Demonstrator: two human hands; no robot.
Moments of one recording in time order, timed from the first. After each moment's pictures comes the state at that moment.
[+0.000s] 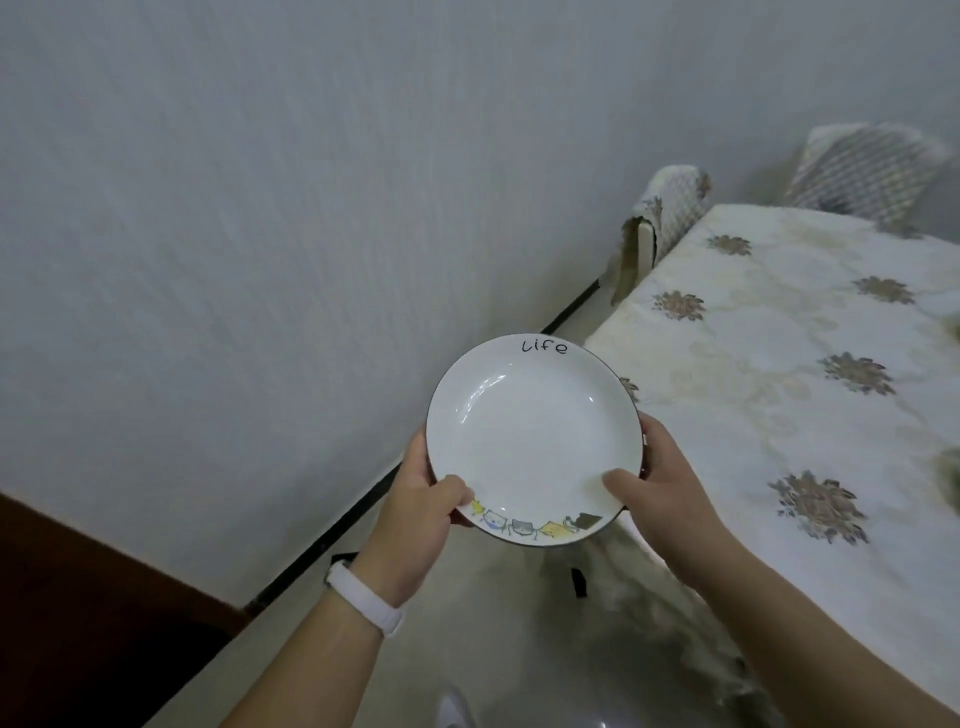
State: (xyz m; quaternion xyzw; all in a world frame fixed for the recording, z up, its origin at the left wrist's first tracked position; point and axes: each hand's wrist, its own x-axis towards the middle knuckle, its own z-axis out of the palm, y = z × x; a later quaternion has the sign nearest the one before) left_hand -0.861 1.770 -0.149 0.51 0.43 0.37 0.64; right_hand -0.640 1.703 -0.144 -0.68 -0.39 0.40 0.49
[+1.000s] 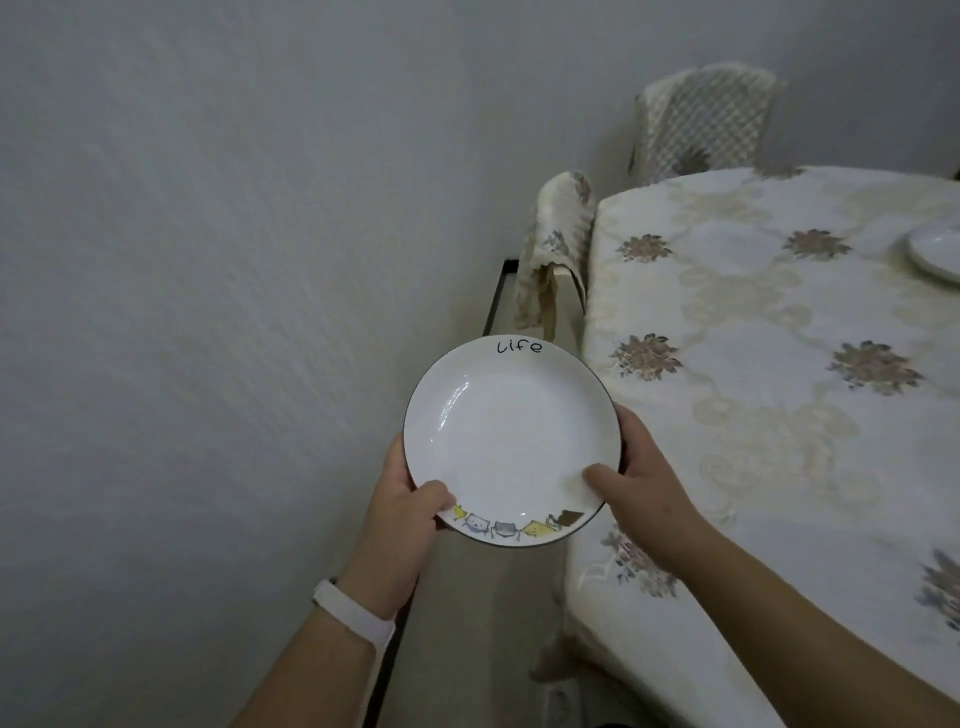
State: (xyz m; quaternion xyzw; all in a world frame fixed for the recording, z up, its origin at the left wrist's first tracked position) left_hand -0.703 2.184 -0.139 0.61 0.36 0.23 0.67; right_hand -0.528 2.038 -0.169 -0.70 -0.24 0.33 0.59
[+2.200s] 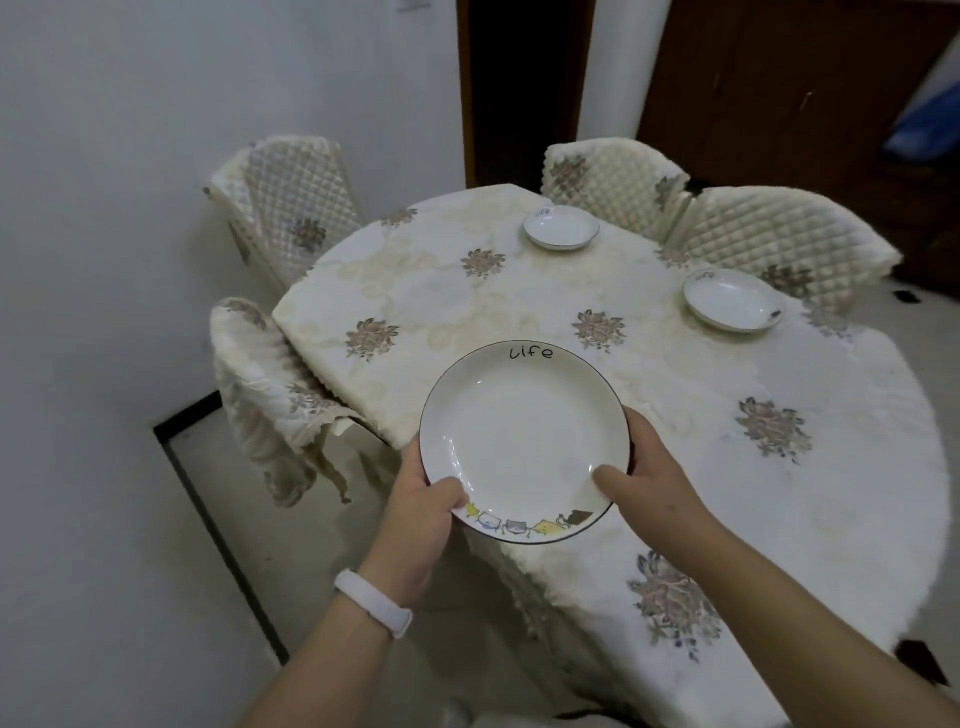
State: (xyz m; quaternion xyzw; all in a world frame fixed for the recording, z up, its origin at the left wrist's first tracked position) left_hand -0.393 2.375 -0.166 0.66 0.04 -0.16 0.73; right_hand -0.434 2.149 -0.157 -0.80 0.17 0.03 0.58
